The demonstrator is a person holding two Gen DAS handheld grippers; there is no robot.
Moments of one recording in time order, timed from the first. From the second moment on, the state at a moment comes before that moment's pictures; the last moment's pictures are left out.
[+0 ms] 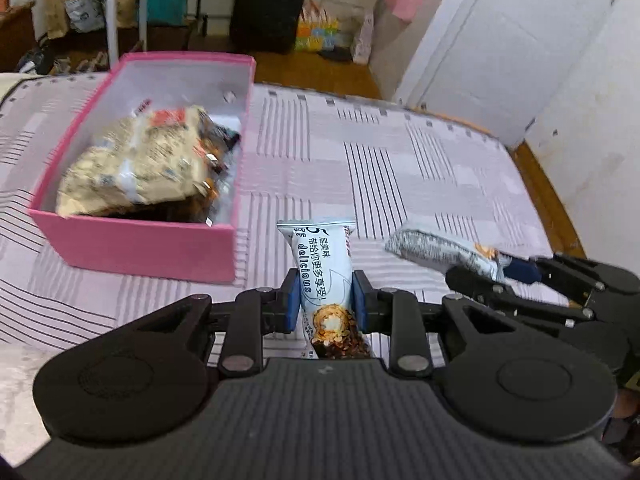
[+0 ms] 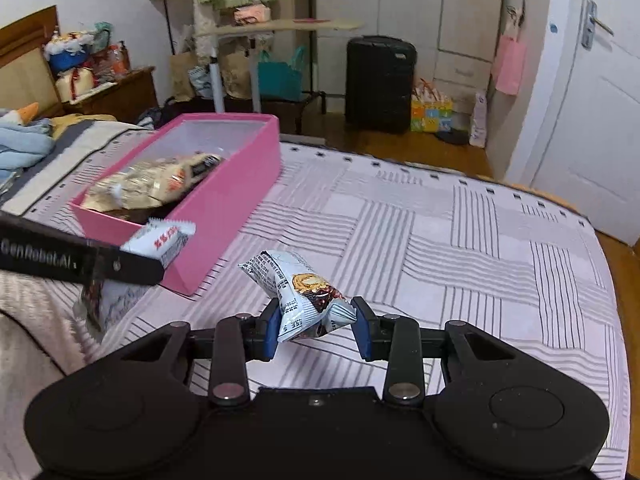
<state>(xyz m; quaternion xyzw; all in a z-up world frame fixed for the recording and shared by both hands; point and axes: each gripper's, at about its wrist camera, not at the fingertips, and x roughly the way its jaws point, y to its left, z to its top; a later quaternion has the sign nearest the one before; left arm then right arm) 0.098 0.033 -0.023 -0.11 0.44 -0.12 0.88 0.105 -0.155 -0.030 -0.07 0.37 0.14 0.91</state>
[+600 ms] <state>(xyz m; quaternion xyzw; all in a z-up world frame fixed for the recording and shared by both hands) 0.164 0.125 -0.005 -0.14 0.38 -0.01 0.91 0.184 -0.049 -0.011 -0.09 0.30 0.20 0.93</state>
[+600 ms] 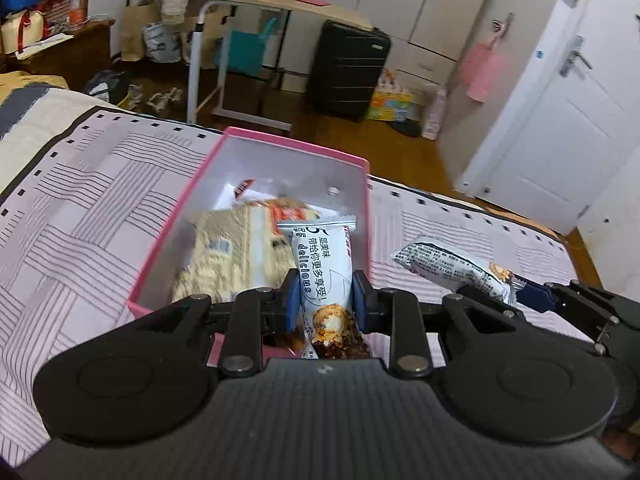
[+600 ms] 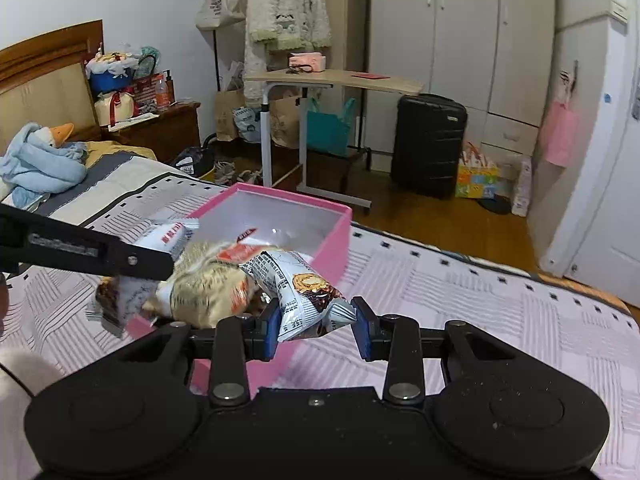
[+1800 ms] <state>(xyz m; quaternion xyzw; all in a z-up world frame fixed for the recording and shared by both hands) 0.172 0.150 -0.029 -0.15 0.38 0.00 0.91 0.177 -0.031 -0.030 -0.08 0.33 0.24 0.91</state>
